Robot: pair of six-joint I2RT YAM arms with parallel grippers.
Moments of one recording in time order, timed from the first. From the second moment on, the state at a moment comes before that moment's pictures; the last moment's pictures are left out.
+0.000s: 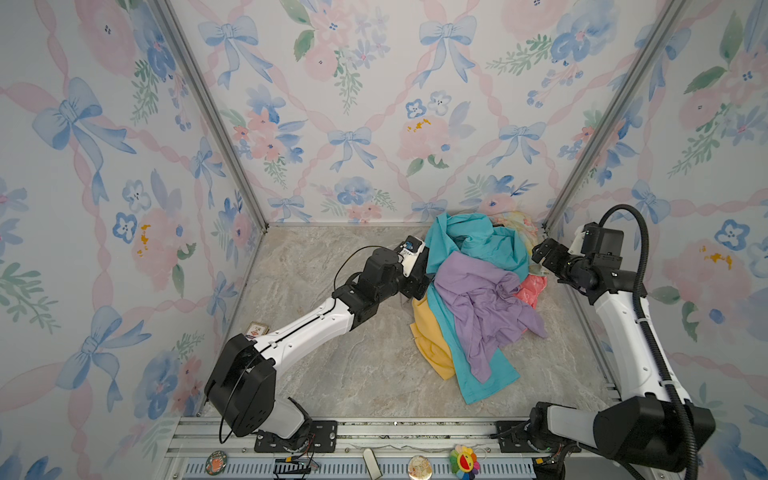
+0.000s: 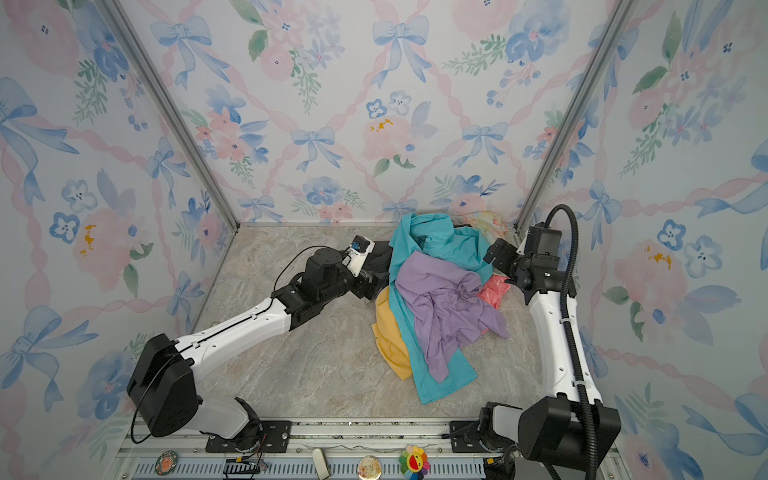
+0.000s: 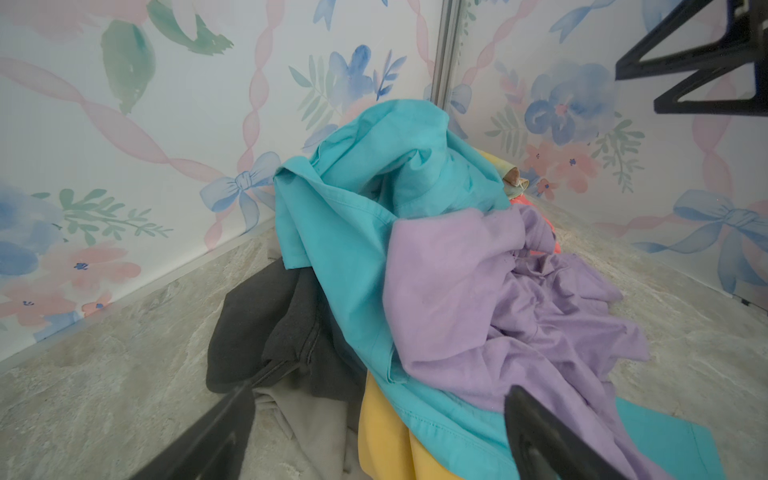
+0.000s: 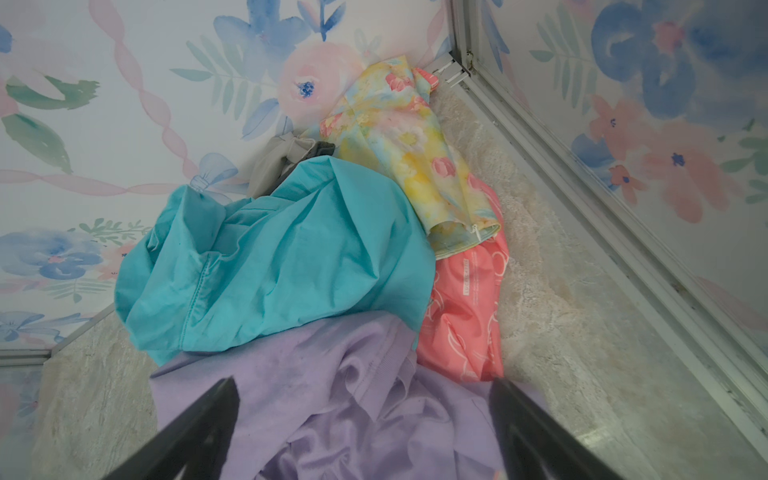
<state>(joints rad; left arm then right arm) -0.72 1.47 1.08 0.02 0.00 0.03 -0.20 1.26 1.26 -0.68 -0.13 0.46</state>
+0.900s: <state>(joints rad) -0.73 1.47 1.05 0.02 -0.03 0.08 -0.34 1.54 1.34 -0.67 -0.25 0.57</state>
